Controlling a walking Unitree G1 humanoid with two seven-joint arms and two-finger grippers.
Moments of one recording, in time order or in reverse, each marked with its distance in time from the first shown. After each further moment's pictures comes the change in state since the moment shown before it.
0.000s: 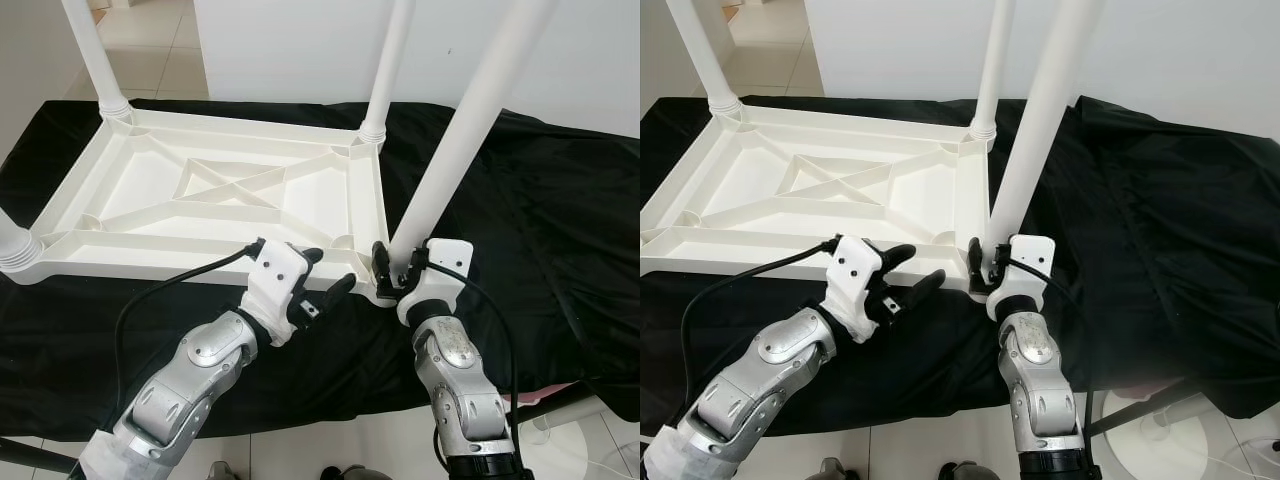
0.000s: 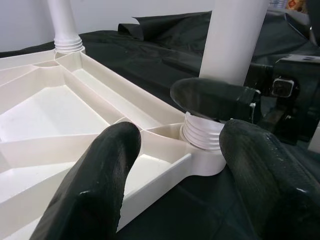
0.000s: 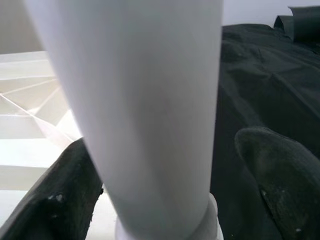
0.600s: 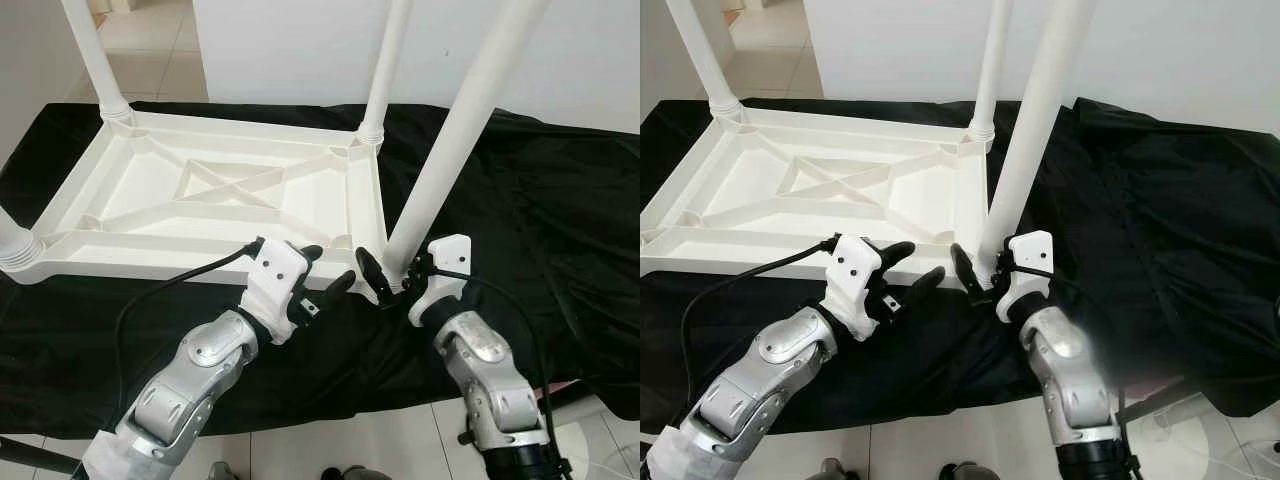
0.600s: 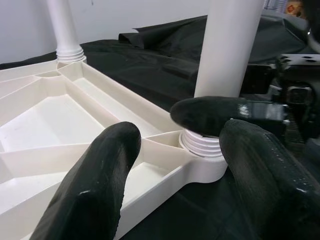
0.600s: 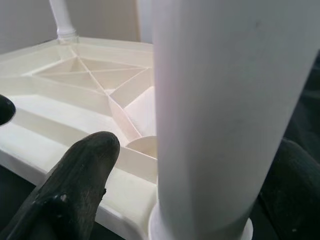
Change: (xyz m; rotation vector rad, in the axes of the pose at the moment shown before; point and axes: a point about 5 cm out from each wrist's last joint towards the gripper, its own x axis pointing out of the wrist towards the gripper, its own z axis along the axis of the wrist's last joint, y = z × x) left arm 0.001 0.001 0.002 0.019 -0.030 0.015; right arm 0.006 -0.019 0.004 -0.136 0.001 0.393
